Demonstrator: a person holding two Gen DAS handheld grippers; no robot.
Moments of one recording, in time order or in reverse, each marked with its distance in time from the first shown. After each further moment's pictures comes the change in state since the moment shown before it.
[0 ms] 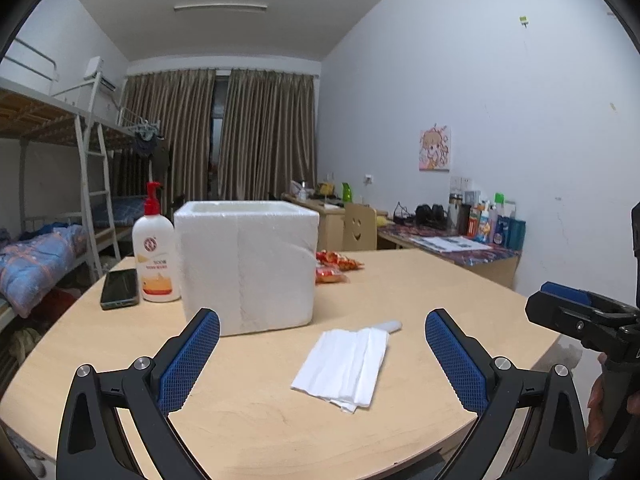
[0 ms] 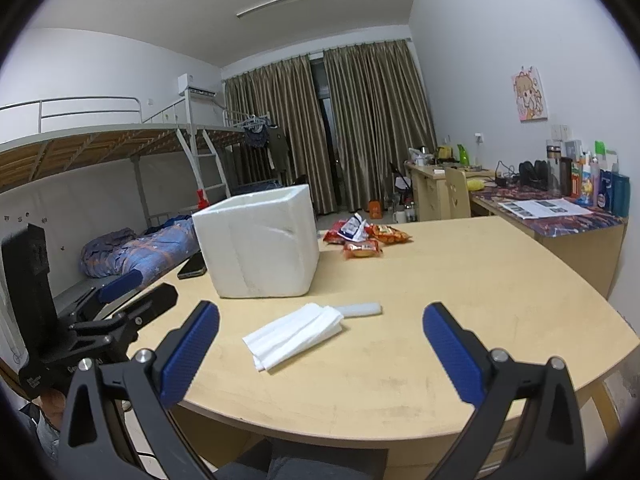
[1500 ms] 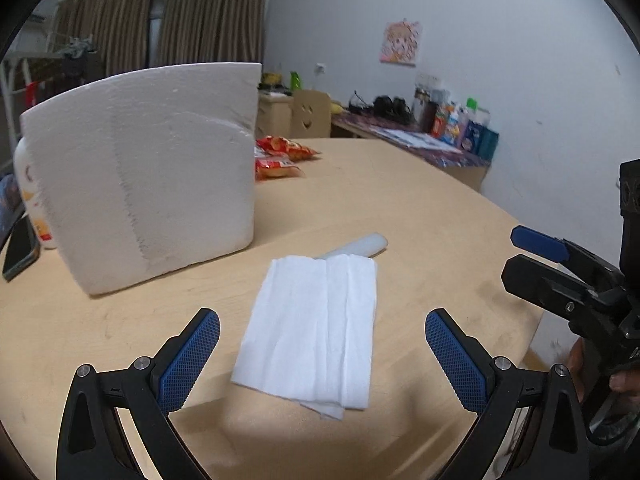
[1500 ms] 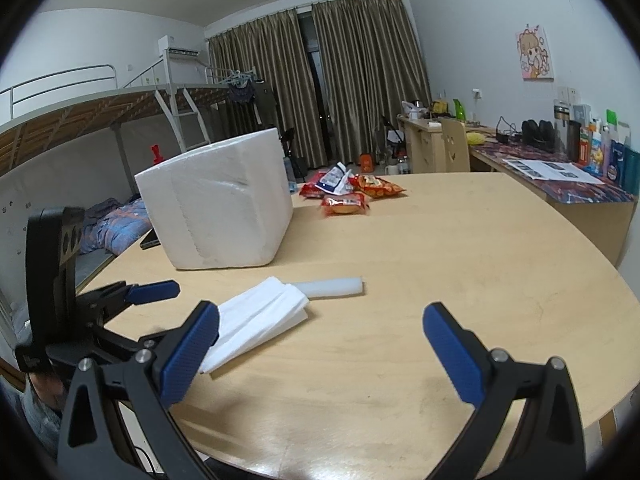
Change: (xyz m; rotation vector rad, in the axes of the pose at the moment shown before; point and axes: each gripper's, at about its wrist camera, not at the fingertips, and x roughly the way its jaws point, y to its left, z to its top) left arm 0.132 -0.003 -0.025 0.010 0.432 -0.213; right arm 0.072 -0.029 -0.002 0.018 0.178 -0.028
